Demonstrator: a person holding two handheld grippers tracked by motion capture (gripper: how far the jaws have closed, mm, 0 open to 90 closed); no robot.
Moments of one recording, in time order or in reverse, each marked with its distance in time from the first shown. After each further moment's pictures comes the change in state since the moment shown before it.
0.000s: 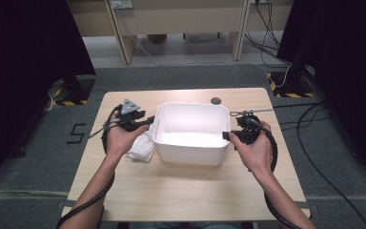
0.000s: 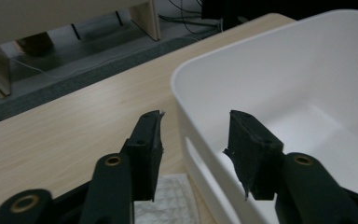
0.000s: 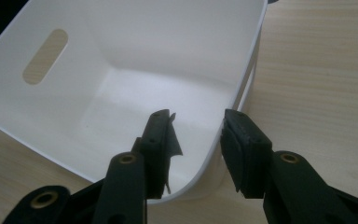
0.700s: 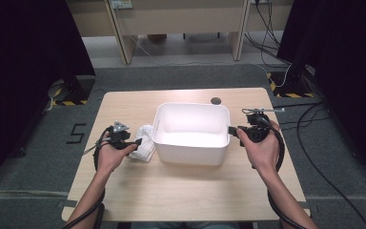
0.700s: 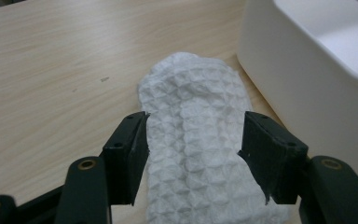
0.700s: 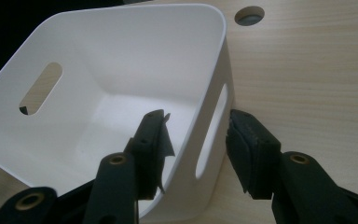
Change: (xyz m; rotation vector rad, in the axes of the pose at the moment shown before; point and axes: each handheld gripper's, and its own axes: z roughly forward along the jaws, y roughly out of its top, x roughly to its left) left arm 0.027 -0.085 0.025 0.210 0.015 -0.042; right arm -0.024 0.001 -0.002 -0.091 0.015 0.051
